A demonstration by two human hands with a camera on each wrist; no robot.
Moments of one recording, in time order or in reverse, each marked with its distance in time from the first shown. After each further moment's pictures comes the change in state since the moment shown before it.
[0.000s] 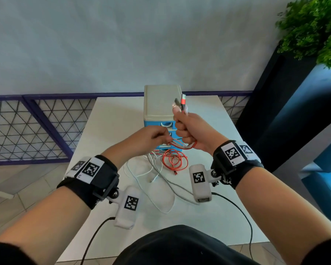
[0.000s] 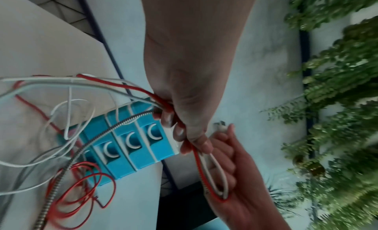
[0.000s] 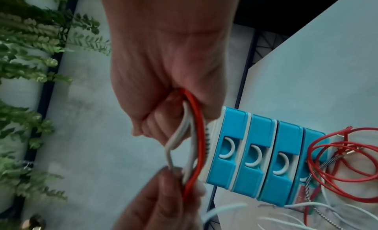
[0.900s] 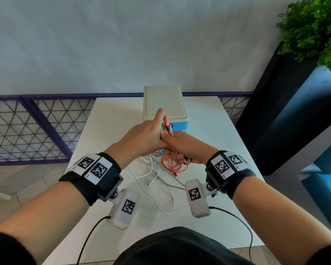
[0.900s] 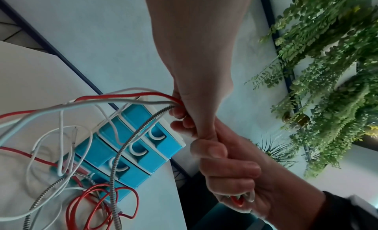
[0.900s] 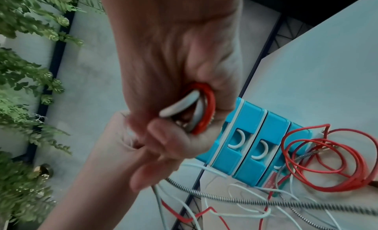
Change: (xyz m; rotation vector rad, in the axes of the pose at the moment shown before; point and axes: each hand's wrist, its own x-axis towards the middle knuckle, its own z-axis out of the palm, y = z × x) left_hand -0.002 0.020 -0.006 0.292 0.193 0.076; right_hand -0.014 0.016 0.020 -0.469 -0.215 0.105
